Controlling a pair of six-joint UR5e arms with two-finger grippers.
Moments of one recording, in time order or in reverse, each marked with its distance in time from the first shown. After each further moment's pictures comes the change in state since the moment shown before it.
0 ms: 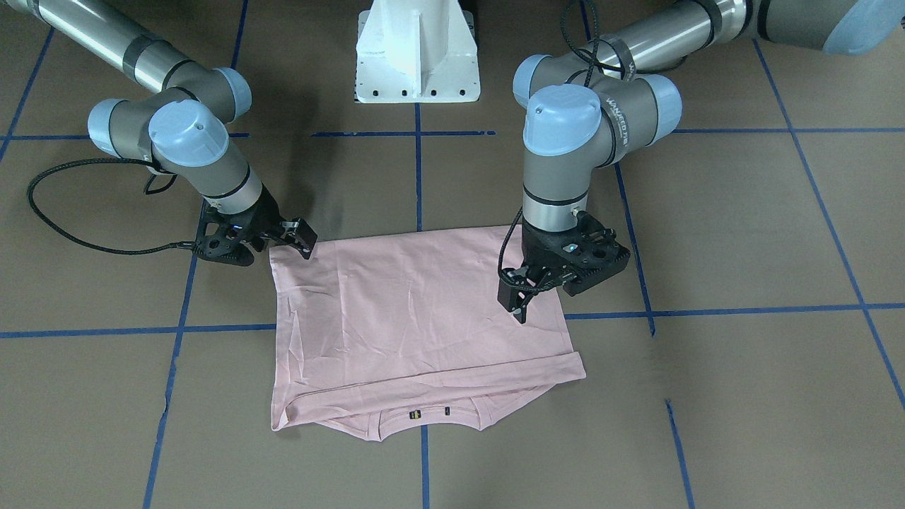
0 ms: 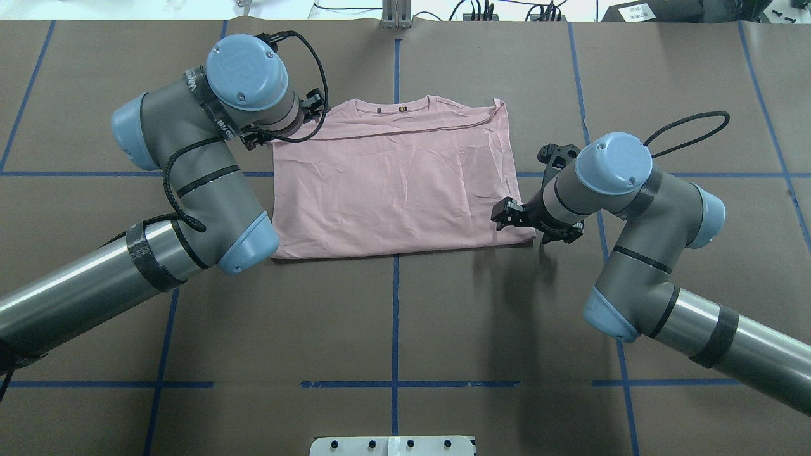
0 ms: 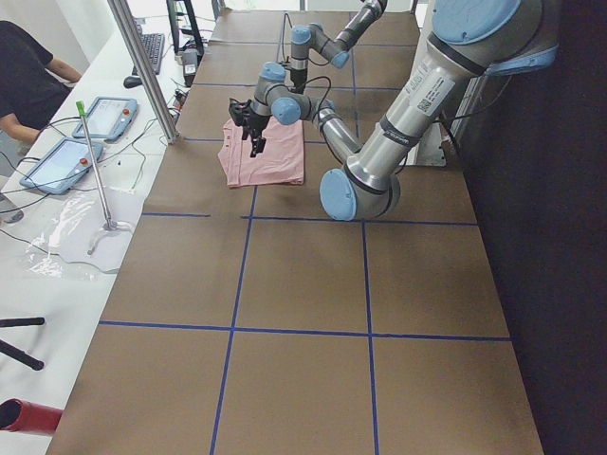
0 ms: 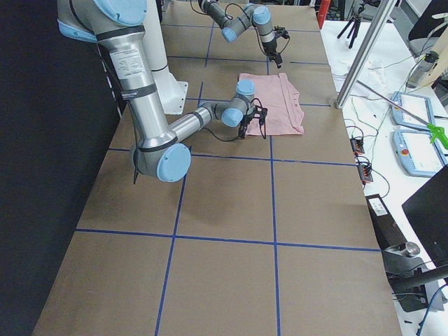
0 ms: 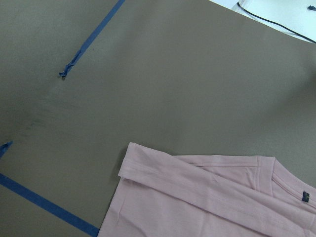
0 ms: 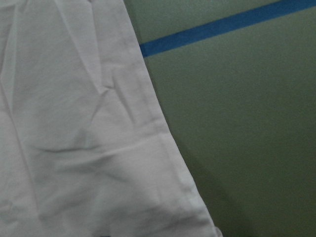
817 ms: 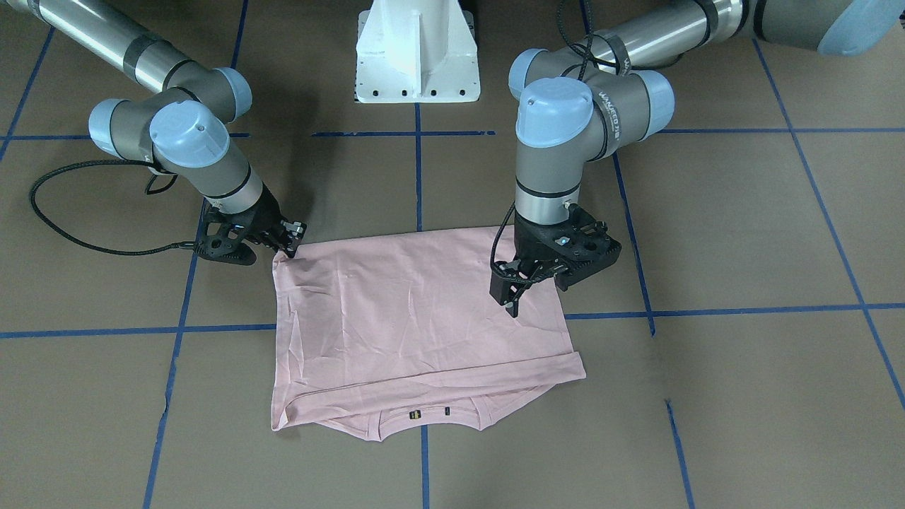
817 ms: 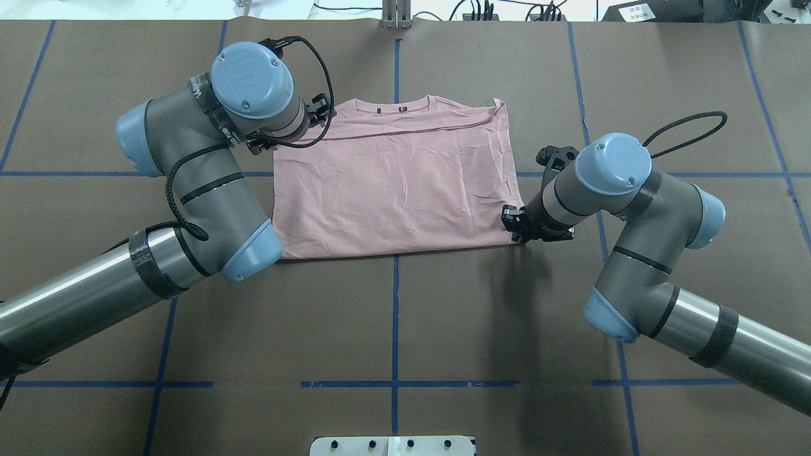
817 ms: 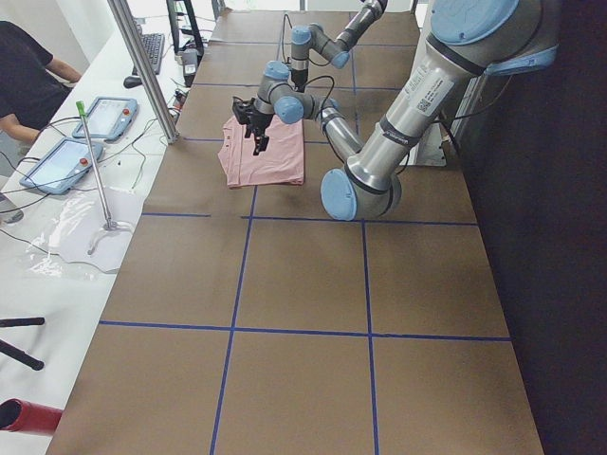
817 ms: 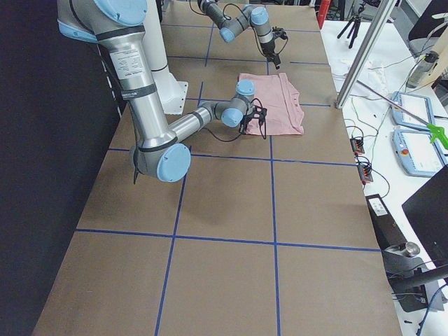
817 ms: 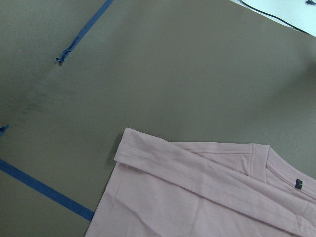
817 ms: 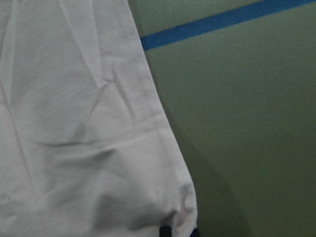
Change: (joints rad) left arm 0.014 0.001 -0.017 -0.001 0.010 -0.008; right arm 0.007 0.001 0.001 -0.003 0.017 -0.016
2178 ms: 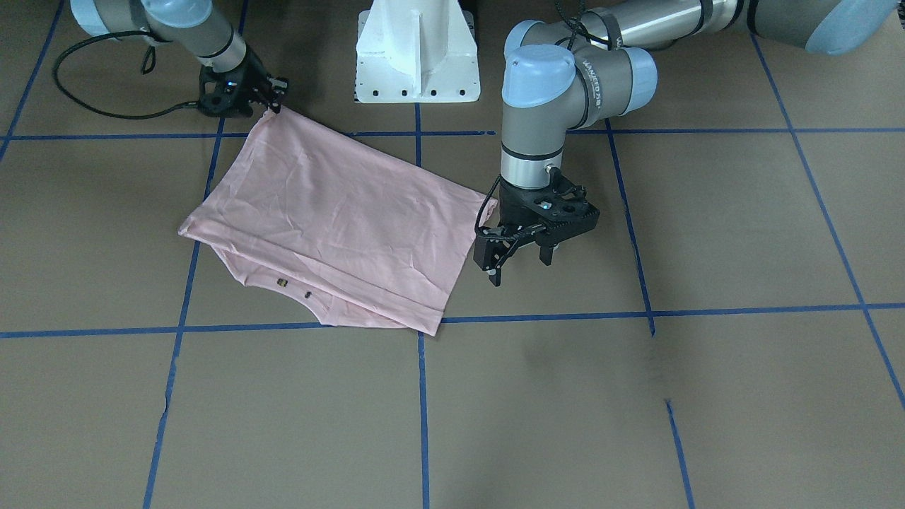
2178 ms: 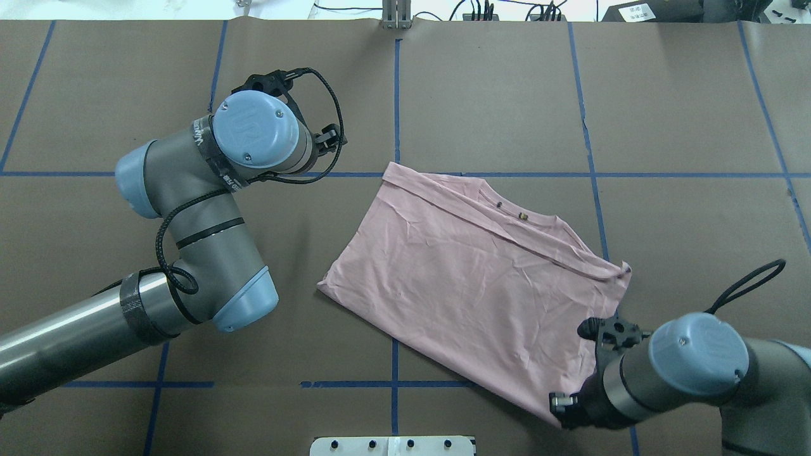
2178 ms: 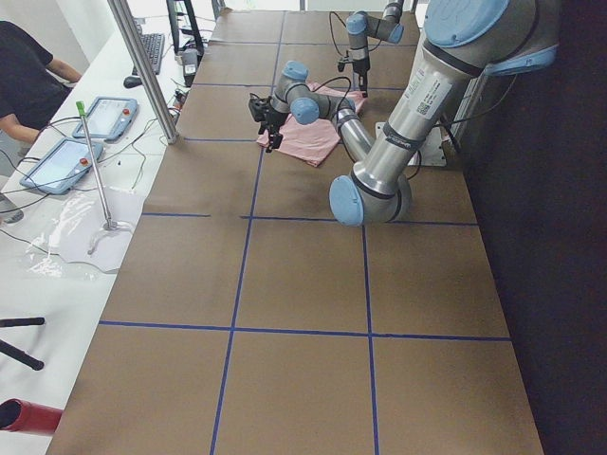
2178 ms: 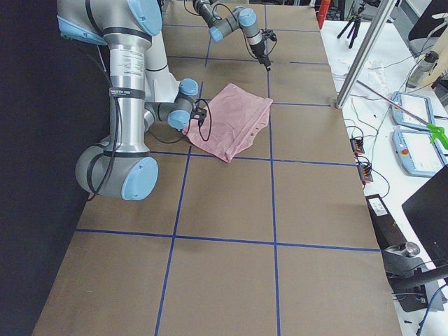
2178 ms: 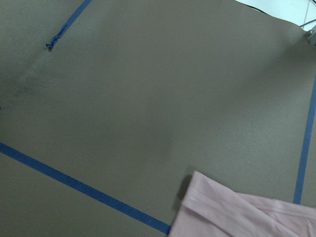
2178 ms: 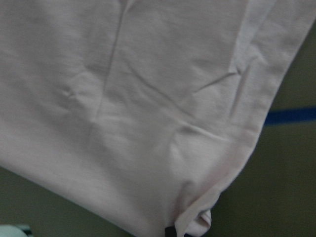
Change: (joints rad) left arm 0.086 0.059 -0.115 0.005 0.073 -0.019; right arm -0.467 -0.445 0.493 0.005 -0.016 0.222
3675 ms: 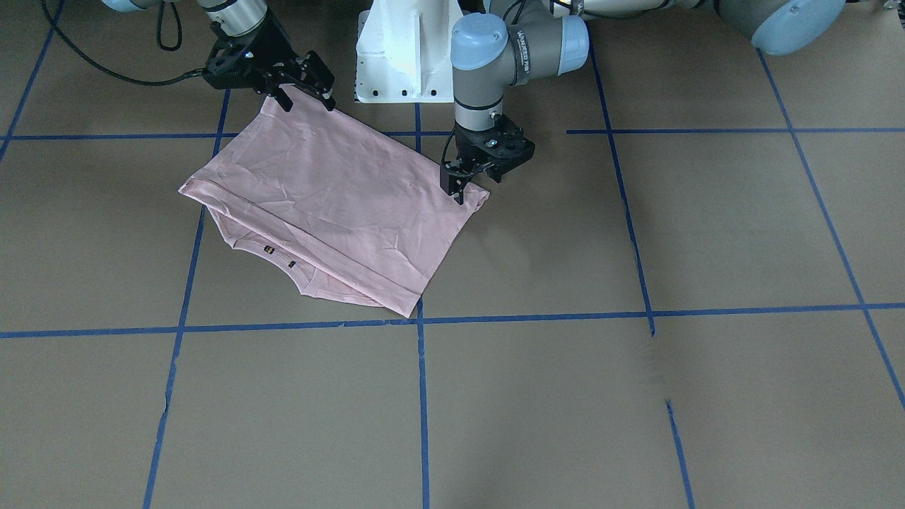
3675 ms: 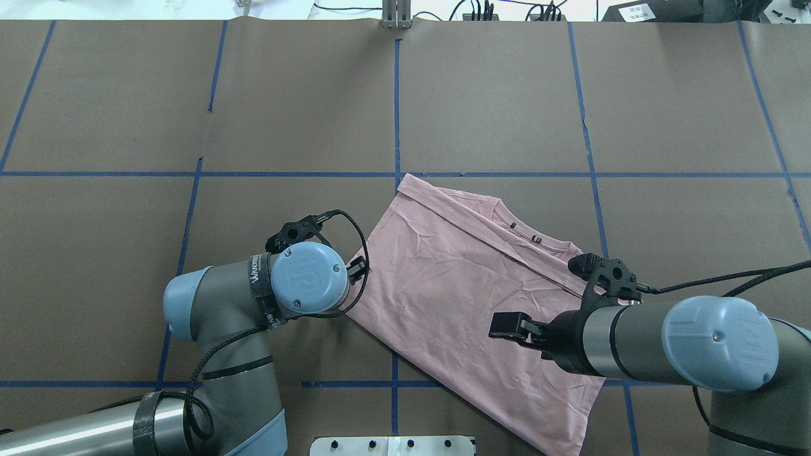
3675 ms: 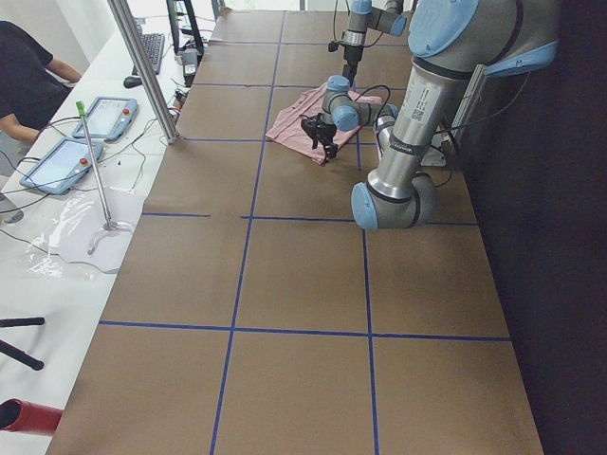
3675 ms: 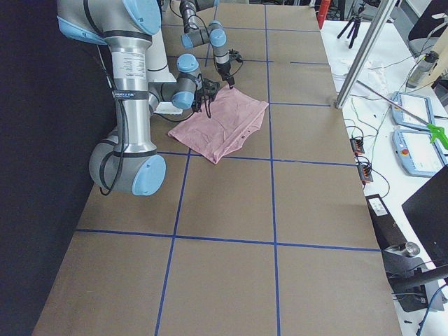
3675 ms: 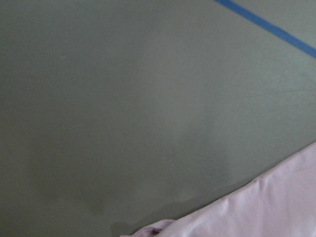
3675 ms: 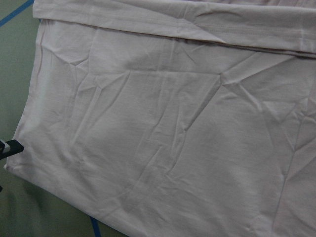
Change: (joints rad) left arm 0.276 0.070 -0.075 0.114 -0.028 -0.314; right arm 0.110 0.125 0.102 0.010 -0.286 0.139
